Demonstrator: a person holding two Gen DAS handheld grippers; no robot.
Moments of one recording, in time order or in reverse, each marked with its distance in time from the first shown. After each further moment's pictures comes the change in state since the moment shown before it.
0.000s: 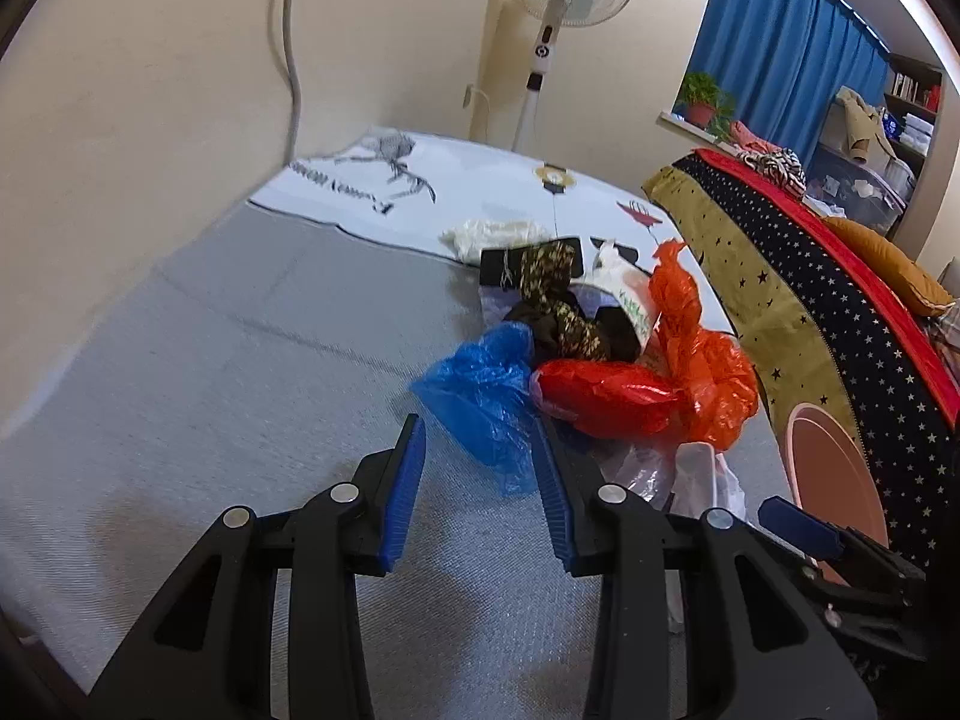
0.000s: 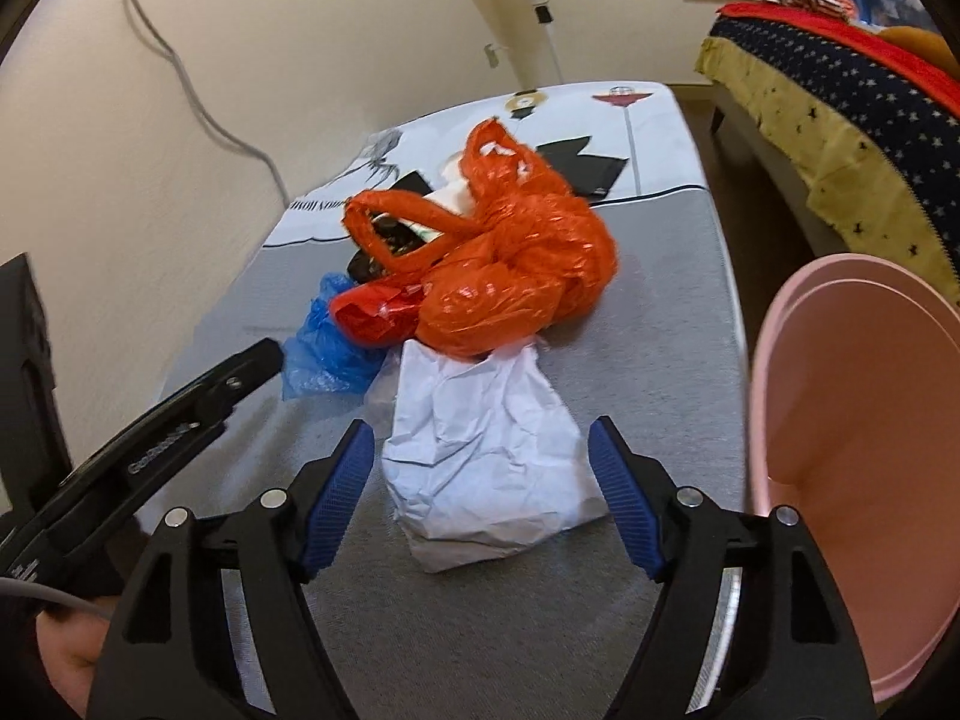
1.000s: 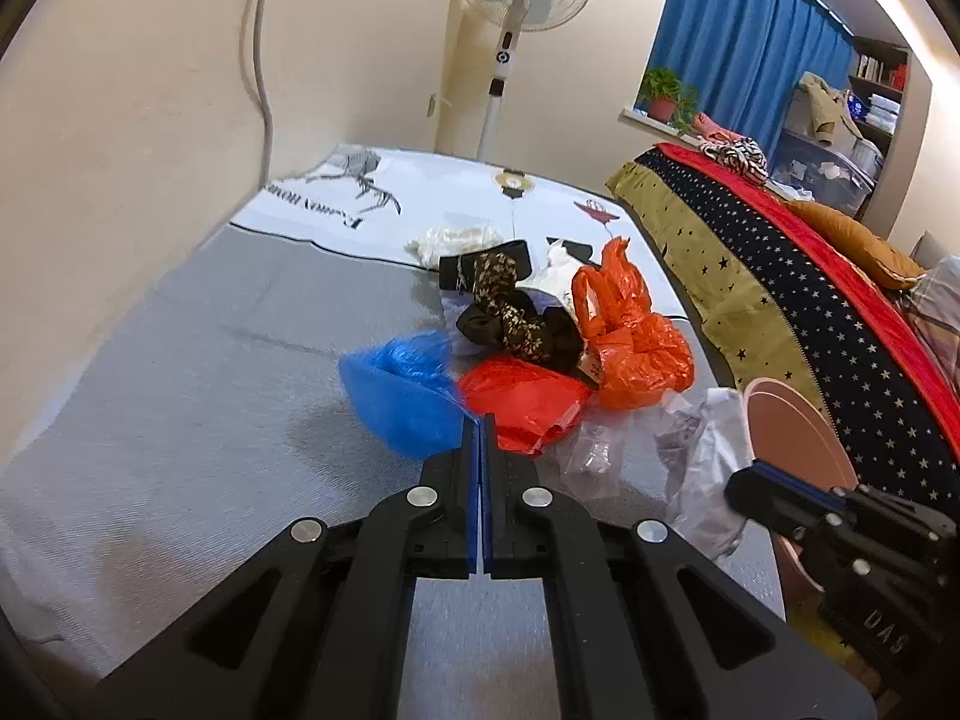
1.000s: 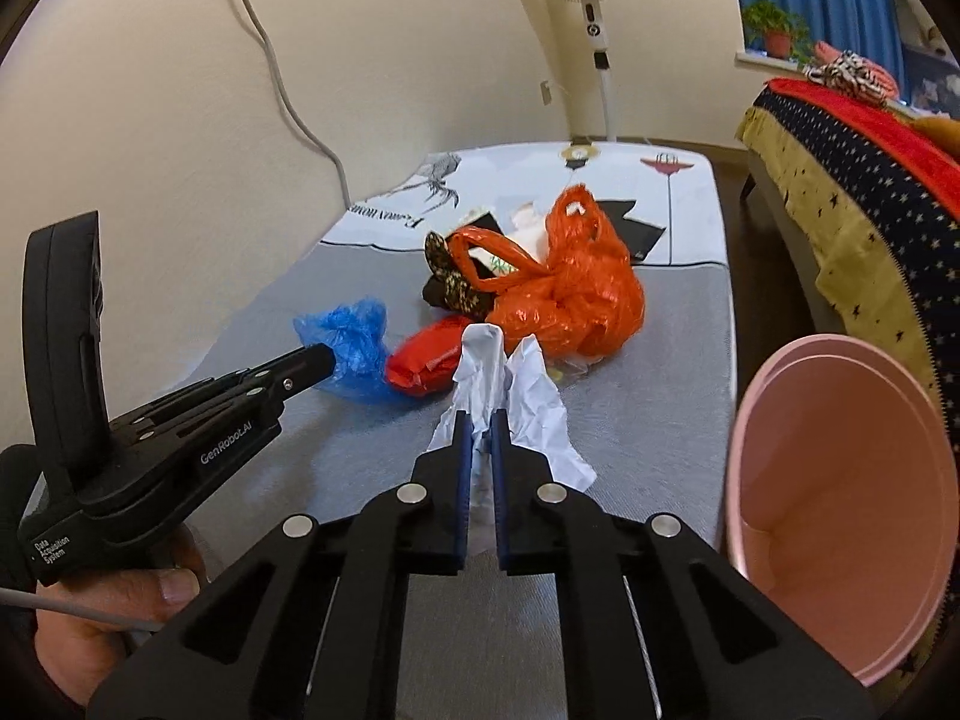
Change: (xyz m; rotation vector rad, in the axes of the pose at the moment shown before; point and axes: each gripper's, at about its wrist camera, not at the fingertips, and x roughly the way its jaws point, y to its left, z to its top) left arm -0.037 -0.012 -0.007 0.072 -0.023 -0.053; right arm -0.056 0.032 -0.007 -0.158 -0.079 0.001
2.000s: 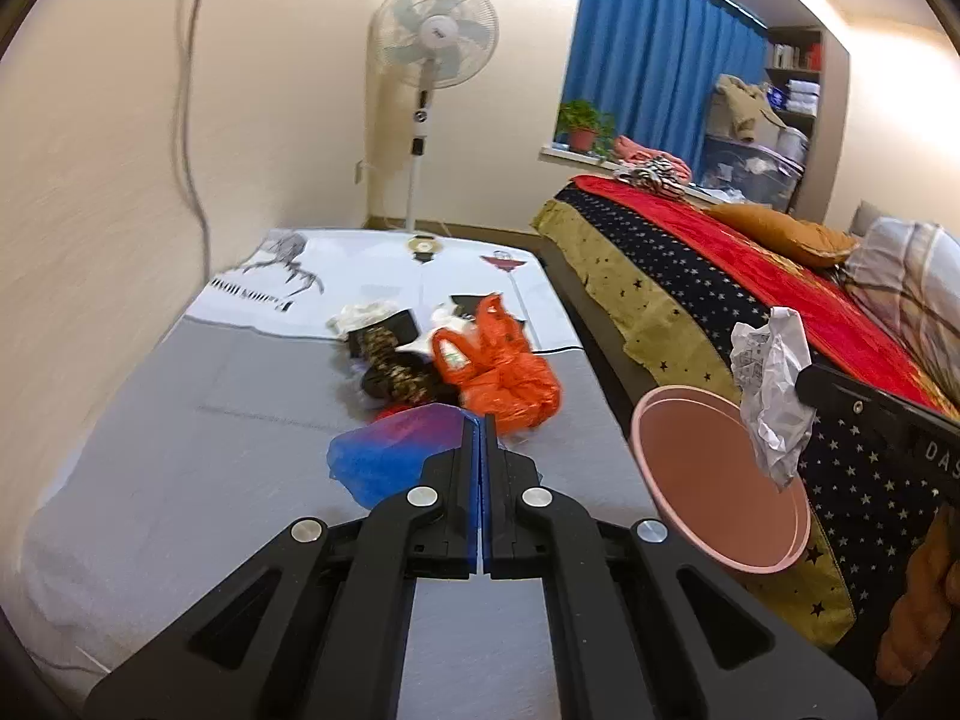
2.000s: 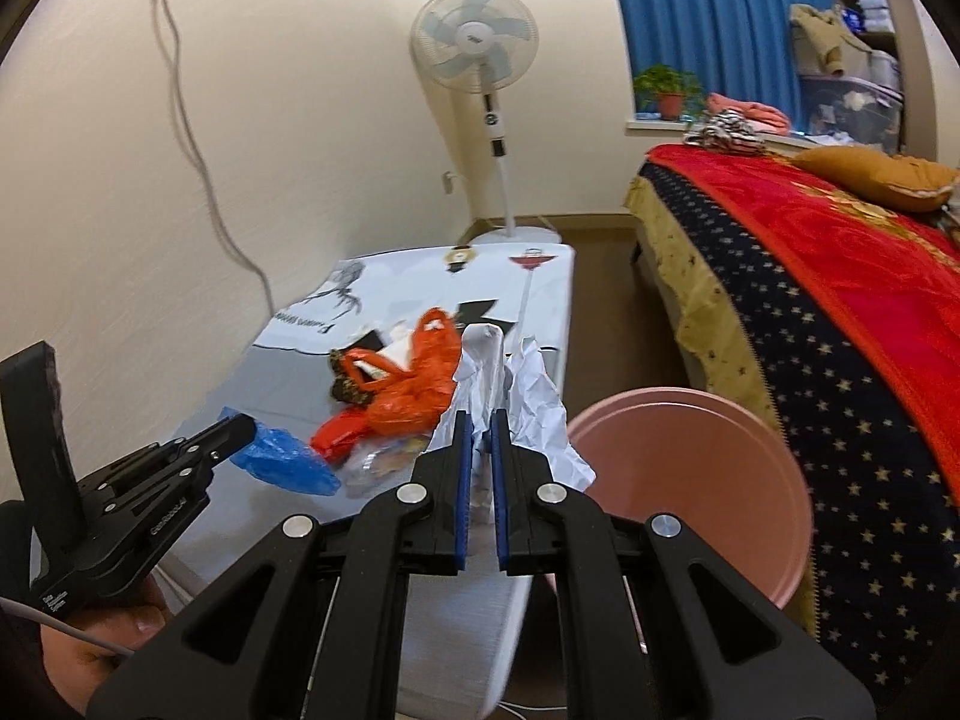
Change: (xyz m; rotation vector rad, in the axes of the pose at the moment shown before) left arm -0.058 -0.057 -0.002 0.150 -0.129 -0.111; right arm -0.113 -0.048 0.008 0.094 -0.192 -0.209
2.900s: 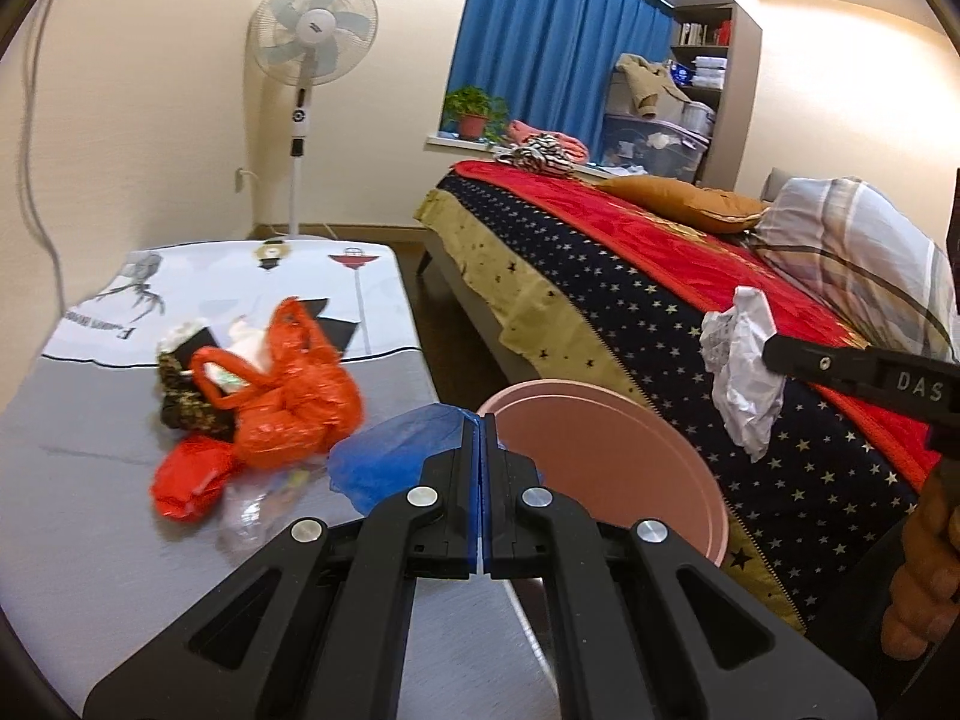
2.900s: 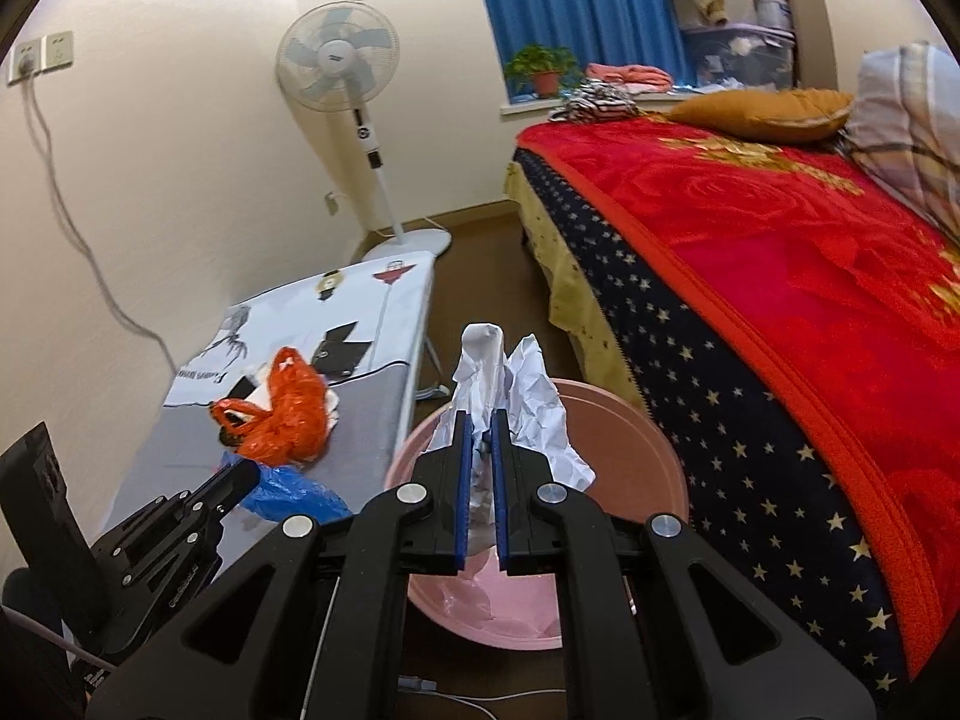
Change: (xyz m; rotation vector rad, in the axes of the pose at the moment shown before) left arm 0.044 -0.096 -0.002 0.089 0.014 -0.225; right arm -0.024 -0.096 0.009 0.201 0.008 -0.184
